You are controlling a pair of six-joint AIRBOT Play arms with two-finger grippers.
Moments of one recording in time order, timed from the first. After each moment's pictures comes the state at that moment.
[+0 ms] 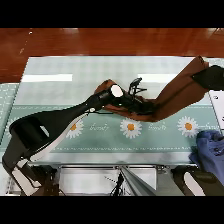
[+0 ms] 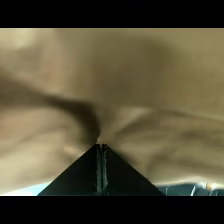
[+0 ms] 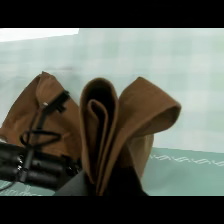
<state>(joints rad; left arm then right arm) -0.78 -1.89 1.51 0.47 -0.80 -1.40 -0.10 -0.77 1.19 -1.15 1.26 1.53</state>
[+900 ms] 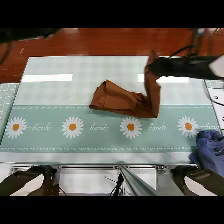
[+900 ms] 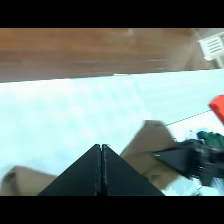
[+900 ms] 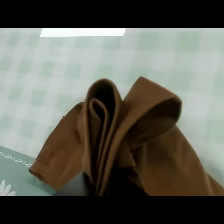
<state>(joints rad) -0.08 -1.11 1.51 0.72 -0.98 -1.36 0.24 -1.16 1.19 -1.03 0.81 1.49</state>
